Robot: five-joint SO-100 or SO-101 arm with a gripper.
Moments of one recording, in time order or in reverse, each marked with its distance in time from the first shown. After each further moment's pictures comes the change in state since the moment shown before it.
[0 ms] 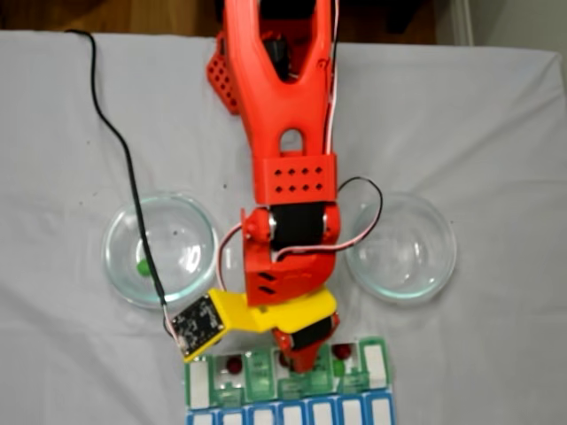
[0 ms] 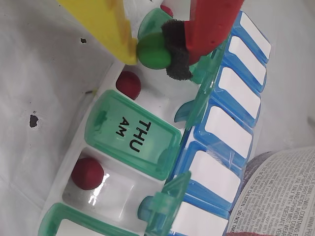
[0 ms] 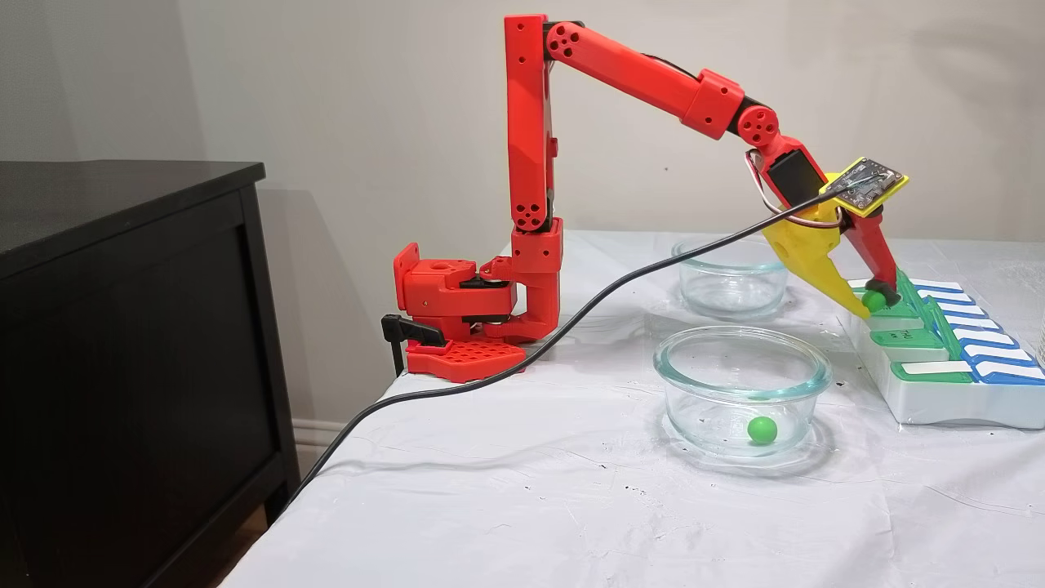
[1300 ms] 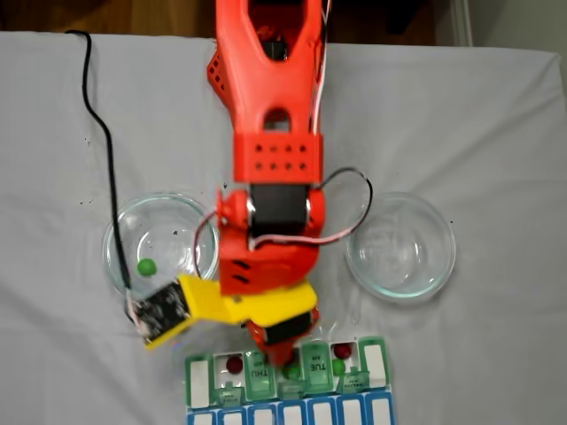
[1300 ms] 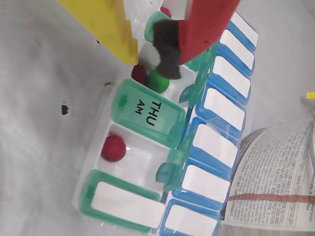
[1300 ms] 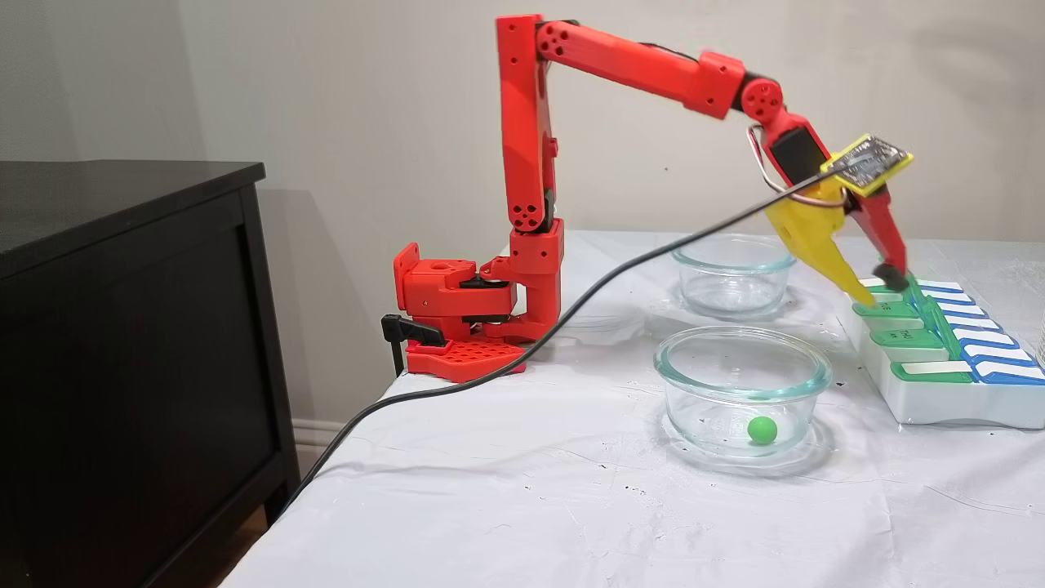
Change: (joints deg) arm 5.3 10.4 -3.1 16.3 -1.8
